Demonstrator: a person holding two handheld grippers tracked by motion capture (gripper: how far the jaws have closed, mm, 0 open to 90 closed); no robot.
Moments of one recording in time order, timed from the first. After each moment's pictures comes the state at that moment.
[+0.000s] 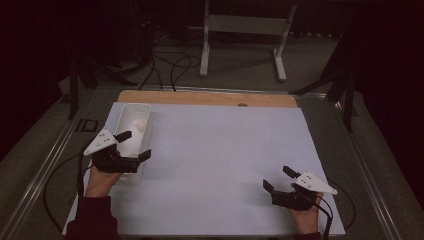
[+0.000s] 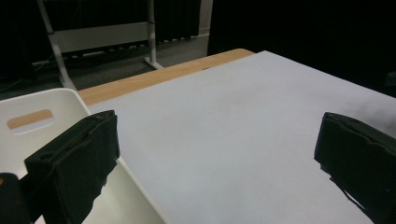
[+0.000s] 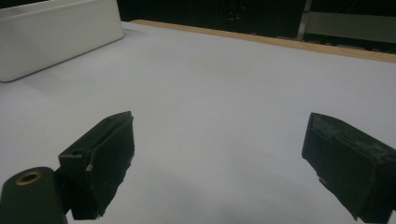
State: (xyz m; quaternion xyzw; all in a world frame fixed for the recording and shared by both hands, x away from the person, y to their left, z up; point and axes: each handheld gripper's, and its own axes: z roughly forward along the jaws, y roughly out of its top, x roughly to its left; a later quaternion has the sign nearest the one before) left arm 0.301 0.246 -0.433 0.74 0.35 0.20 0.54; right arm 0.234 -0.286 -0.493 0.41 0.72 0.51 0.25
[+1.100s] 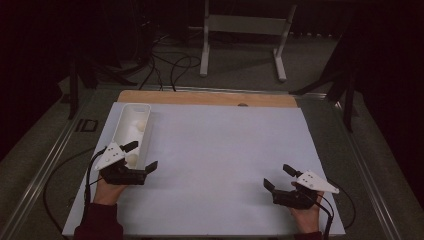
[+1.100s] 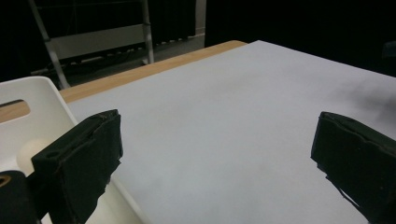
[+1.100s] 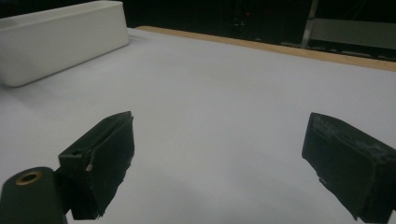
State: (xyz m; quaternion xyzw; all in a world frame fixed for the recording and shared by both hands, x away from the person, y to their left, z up) left arm 0.282 0.231 -0.457 0.74 0.33 0.21 0.54; right arm 0.236 -0.288 -0.489 0.39 0.71 0.52 0.24
